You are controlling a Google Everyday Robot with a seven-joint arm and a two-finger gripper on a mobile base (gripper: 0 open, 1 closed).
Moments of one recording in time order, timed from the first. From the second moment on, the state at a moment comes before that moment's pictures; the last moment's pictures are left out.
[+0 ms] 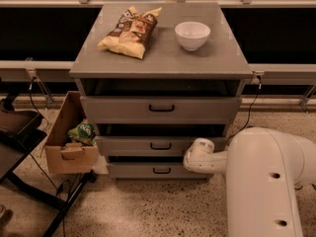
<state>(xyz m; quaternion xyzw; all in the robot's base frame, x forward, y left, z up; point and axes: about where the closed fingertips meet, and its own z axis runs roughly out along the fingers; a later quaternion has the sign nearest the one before) 0.687 -0.152 0.319 -0.58 0.78 -0.11 0.21</state>
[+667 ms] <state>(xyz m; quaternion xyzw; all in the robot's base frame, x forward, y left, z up) 0.614 -0.175 0.412 -0.59 0.77 -0.14 0.20</state>
